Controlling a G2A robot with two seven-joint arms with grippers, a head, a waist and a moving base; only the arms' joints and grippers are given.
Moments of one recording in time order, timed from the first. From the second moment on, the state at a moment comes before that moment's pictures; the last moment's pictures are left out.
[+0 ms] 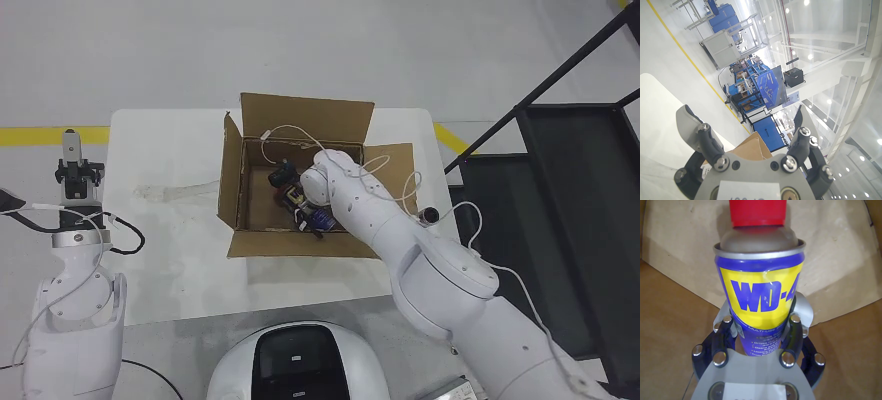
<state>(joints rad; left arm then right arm) 1.45 -1.25 -1.67 -1.75 0.12 -0.23 0.08 -0.39 -1.72 0.54 -0.31 -0.76 -0.23 0.98</state>
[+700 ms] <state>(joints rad) 1.45 -1.25 -1.67 -1.75 0.12 -0.23 0.08 -0.33 -1.69 0.61 -0.29 -0.69 -0.37 0.99</state>
